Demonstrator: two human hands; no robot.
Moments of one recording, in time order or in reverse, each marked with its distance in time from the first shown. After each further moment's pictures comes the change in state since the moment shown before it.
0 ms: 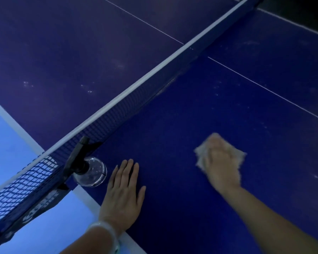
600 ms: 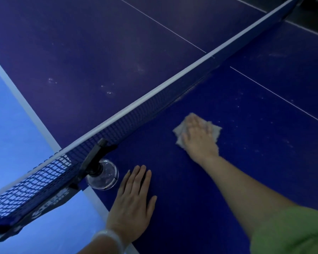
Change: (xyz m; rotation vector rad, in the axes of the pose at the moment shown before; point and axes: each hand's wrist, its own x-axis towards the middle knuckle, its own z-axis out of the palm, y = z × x) left_hand 0.000 -0.003 0.003 -0.026 0.001 0.008; right_hand 0.095 -0.110 0.016 -0.383 -0.078 -0.356
